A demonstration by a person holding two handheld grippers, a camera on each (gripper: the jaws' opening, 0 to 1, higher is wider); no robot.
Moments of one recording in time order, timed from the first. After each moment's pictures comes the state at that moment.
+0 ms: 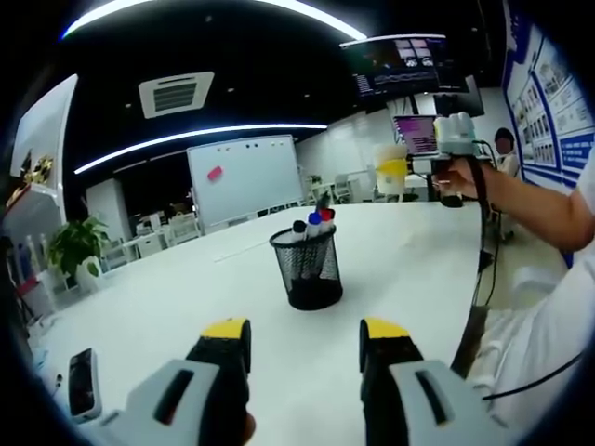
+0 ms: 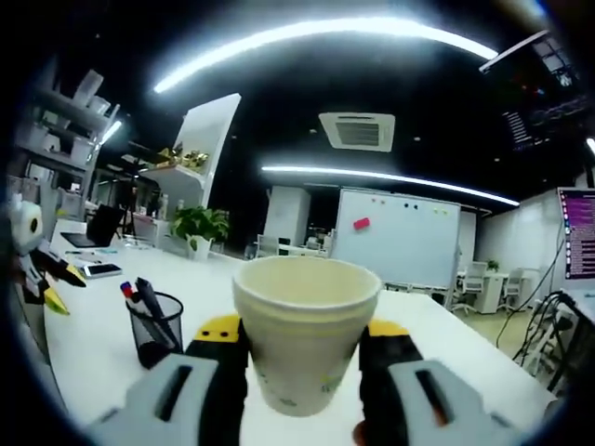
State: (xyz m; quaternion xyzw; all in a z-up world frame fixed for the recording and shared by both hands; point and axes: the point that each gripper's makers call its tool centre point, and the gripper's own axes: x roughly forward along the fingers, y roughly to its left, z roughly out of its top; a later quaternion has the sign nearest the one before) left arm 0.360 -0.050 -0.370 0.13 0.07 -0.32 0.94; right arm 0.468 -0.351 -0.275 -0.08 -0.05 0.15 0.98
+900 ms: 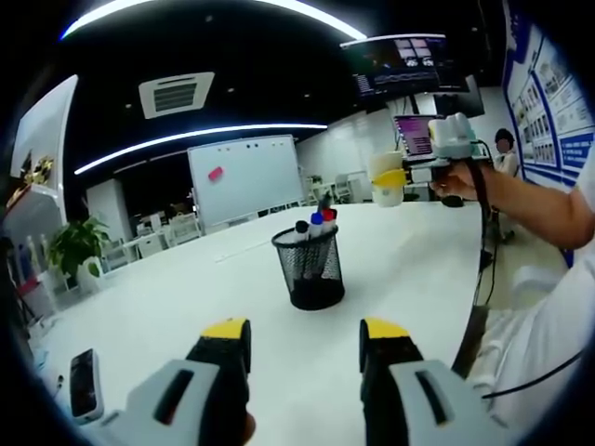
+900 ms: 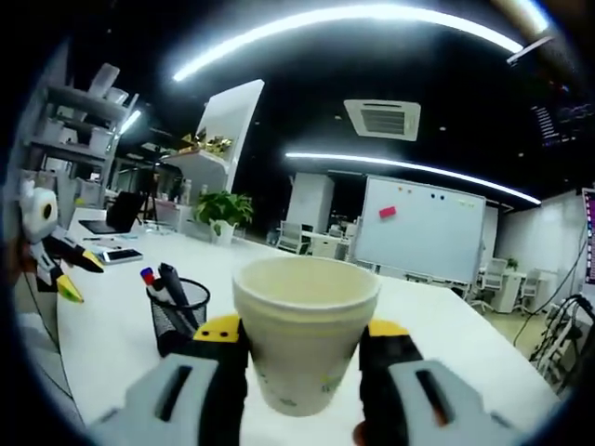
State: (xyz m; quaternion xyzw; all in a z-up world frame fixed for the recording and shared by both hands) left arm 0.362 -0.046 -0.369 0.13 0.07 -0.31 0.94; right arm 0.465 -0.320 -0.291 -0.10 -0.02 0.19 0.98
